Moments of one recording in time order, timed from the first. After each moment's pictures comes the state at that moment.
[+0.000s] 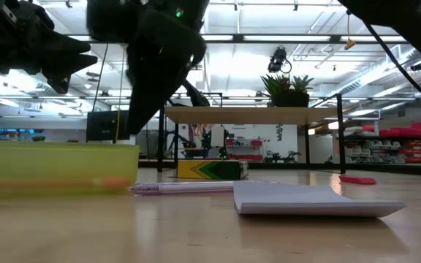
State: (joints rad) left arm -0.20 0.05 0.02 0.09 -0.34 -0.25; right arm 0.20 2.48 2.35 -1.06 0.03 -0.18
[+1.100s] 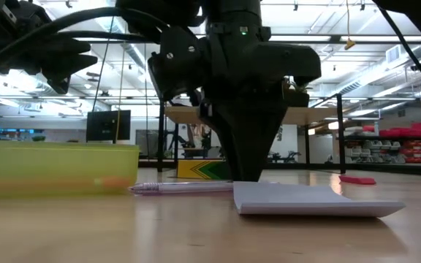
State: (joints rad) left arm -0.20 0.05 0.02 0.09 -0.34 -0.25; right arm 0.29 2.43 2.07 -1.24 -0.01 0.09
